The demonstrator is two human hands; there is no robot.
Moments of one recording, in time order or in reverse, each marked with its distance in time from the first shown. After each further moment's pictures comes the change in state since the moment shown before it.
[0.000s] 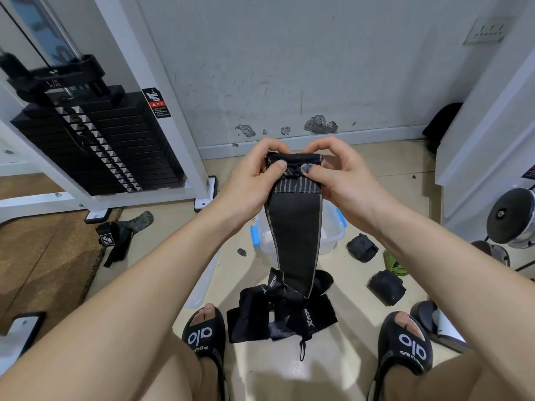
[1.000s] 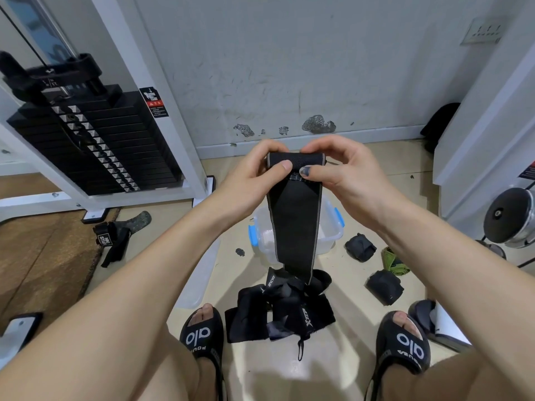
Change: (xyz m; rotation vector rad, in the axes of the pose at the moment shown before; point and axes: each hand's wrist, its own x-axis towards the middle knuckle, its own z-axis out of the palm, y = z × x) left_hand -0.001 0.007 -0.007 -0.067 -0.134 -0.019; right_hand 0.004 -0.003 -0.008 0.006 0.038 -0.059
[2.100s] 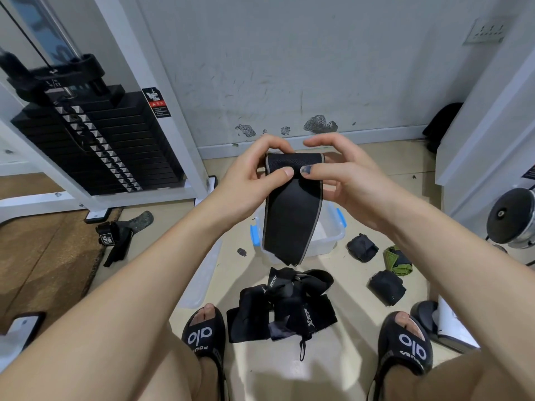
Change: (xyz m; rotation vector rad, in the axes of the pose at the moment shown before) left_hand -0.006 0.003 -0.004 -0.006 -0.028 0.101; right_hand -0.005 -0.007 -0.003 0.090 -0.121 0.164
